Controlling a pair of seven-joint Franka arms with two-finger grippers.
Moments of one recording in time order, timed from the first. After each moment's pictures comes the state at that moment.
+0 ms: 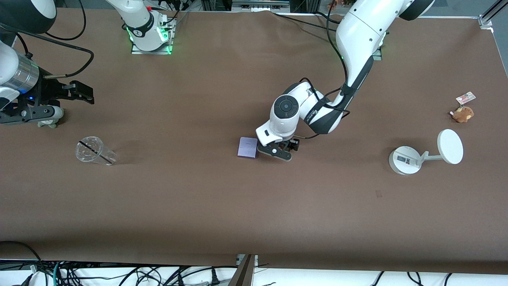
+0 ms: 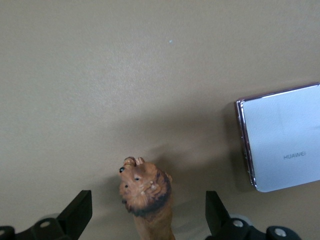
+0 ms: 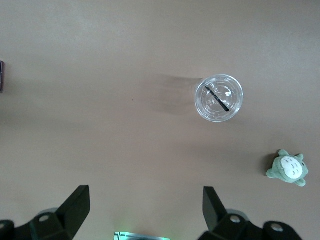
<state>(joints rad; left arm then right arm) -0.42 0.74 -0.28 -1.61 0.25 2.30 -0.47 0.01 0.11 0.07 -1.54 -0.03 1.51 -0.07</state>
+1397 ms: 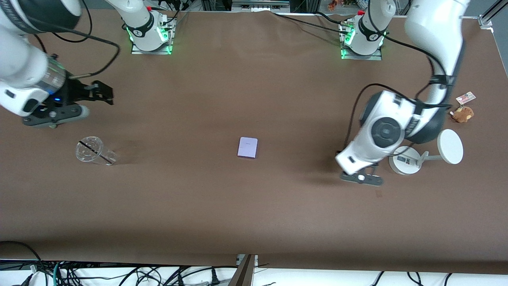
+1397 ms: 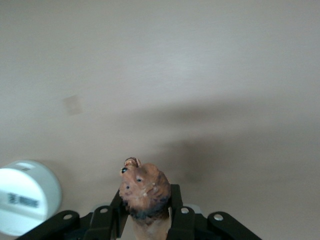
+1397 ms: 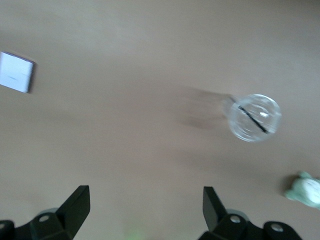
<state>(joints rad) -0.02 0.55 -0.26 -1.60 0.26 2.02 -0.23 0.12 0.14 0.09 -1.54 0.01 1.58 -0.01</state>
